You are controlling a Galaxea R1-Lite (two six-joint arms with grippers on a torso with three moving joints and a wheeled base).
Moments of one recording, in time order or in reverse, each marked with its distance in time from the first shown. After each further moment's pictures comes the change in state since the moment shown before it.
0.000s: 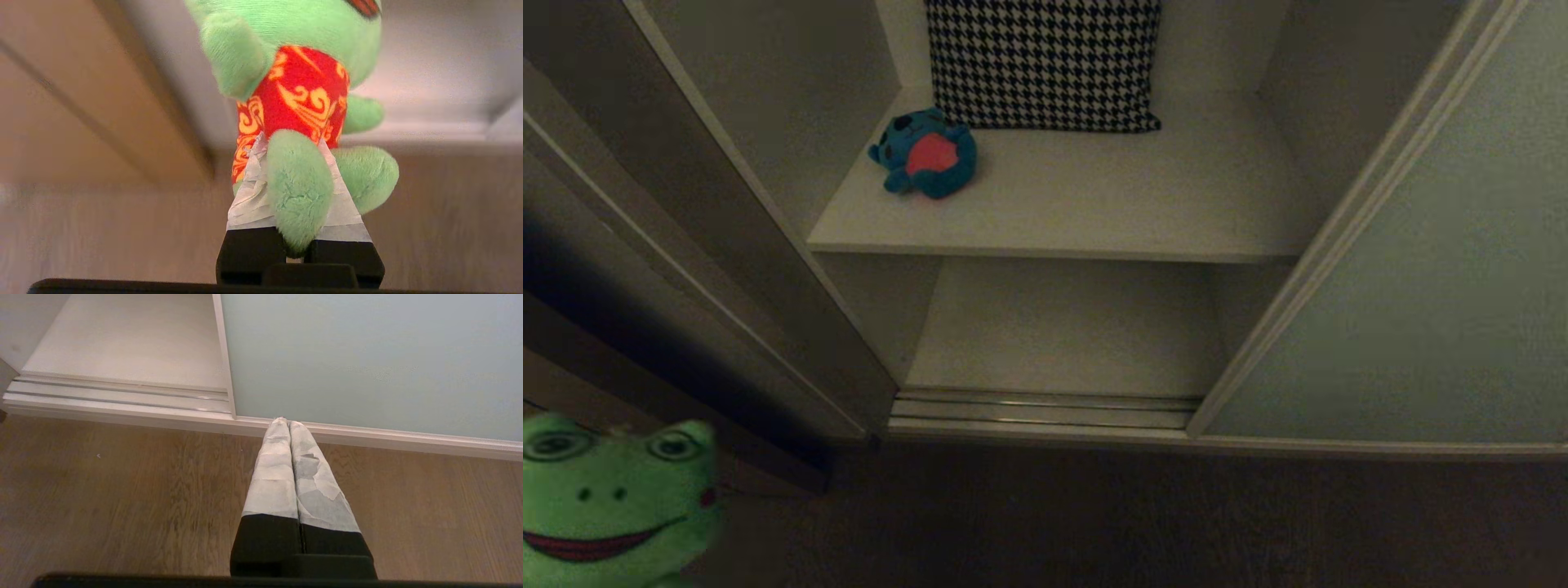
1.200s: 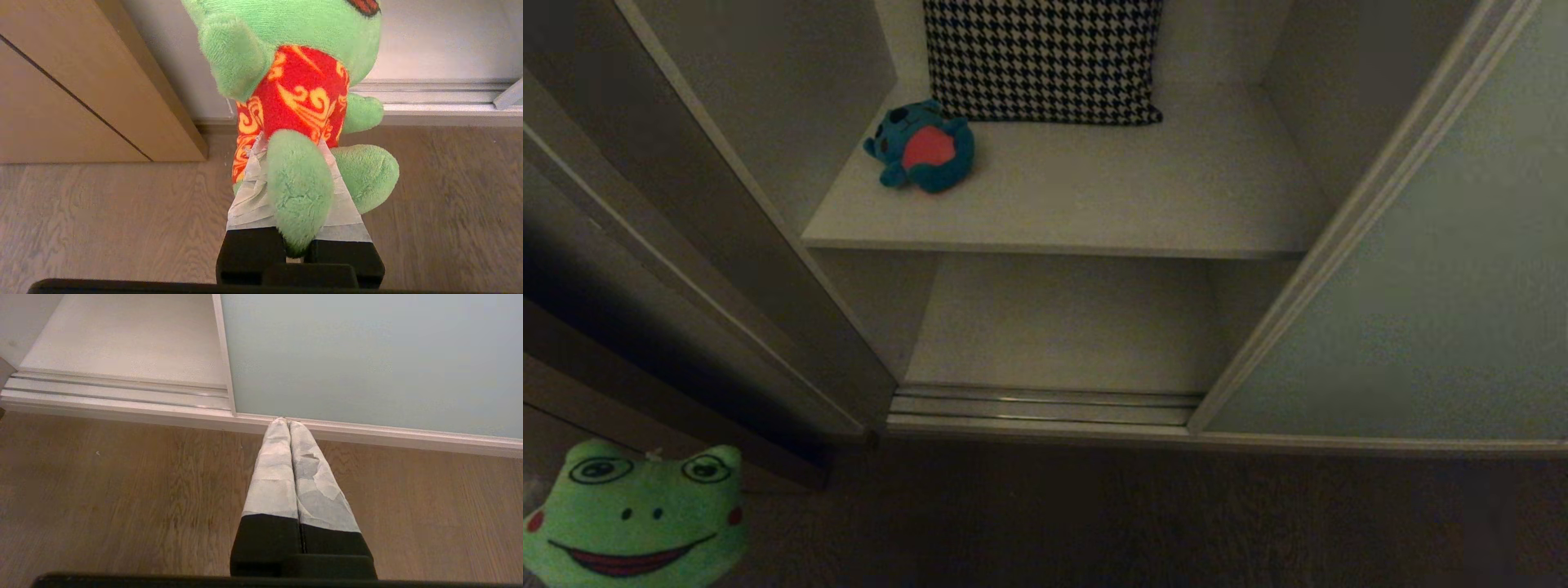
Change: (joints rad) left arm 0.000 -0.005 0.096 -0.003 -0.004 -0.013; right arm 0.000 0.000 0.000 0.000 0.000 0.000
